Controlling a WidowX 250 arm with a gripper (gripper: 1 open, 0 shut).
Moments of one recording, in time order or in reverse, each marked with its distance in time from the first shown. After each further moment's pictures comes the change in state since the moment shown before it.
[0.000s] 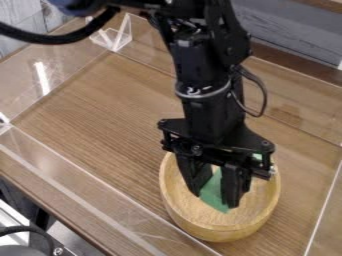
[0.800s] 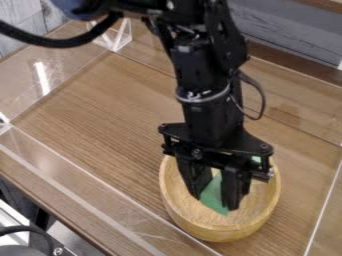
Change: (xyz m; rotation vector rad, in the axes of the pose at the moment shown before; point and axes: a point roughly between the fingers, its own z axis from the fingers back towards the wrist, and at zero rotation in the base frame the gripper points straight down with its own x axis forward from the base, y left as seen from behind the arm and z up) arm 0.002 0.002 -0.007 -0.012 0.011 0.011
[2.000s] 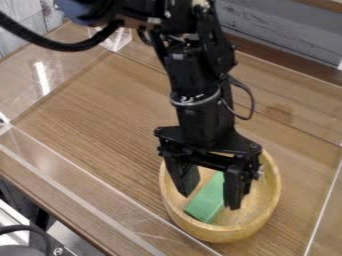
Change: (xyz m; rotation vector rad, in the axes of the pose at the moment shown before) arm 0.005 0.012 -0.008 -0.014 0.017 0.026
